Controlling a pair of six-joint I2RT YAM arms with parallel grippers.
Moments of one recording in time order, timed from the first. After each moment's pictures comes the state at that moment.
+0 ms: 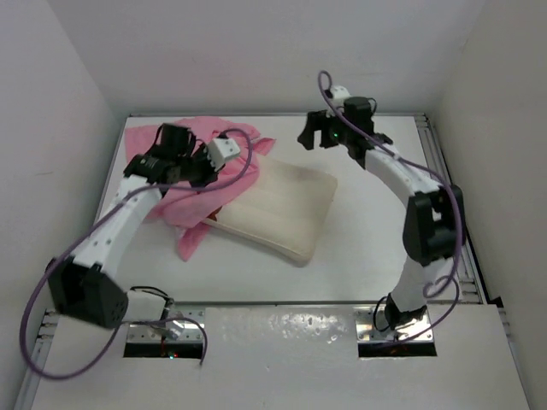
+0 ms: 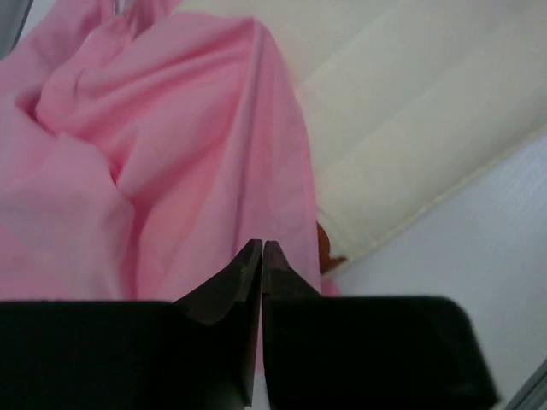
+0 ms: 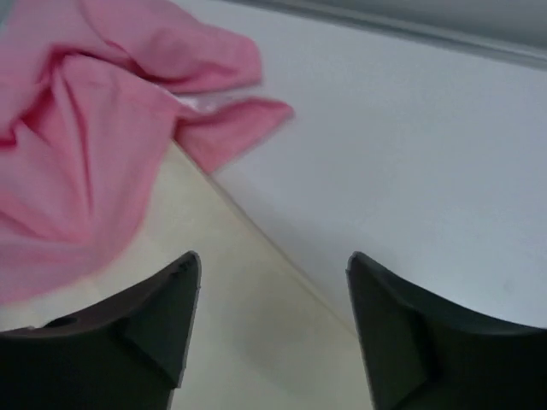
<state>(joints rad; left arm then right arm) -0.26 1.45 1.37 -0.79 0.41 0.77 0.25 1.73 1.31 -0.03 -0.26 0.16</state>
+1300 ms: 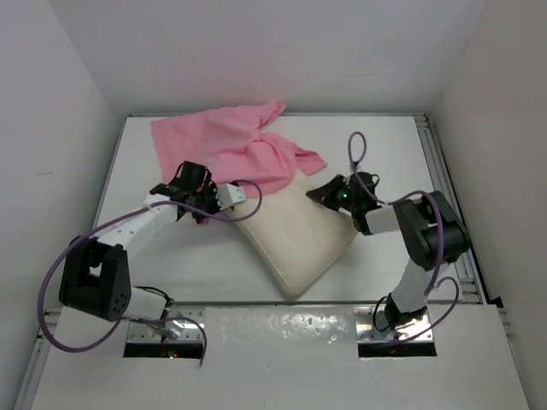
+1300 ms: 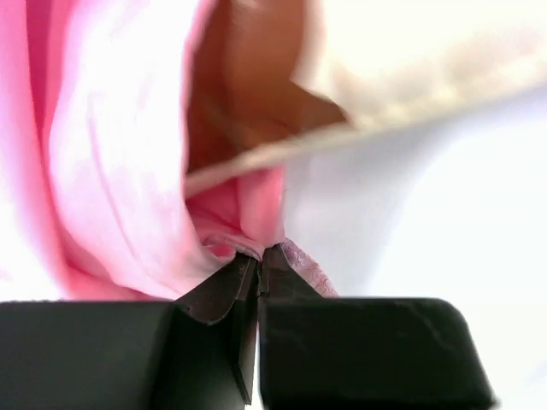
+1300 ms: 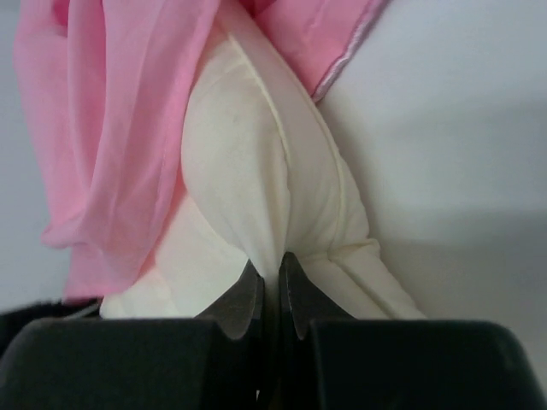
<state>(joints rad) -0.26 1.39 0.87 -0.55 0.20 0.97 0.28 1.82 0.64 0.73 -0.39 0.95</state>
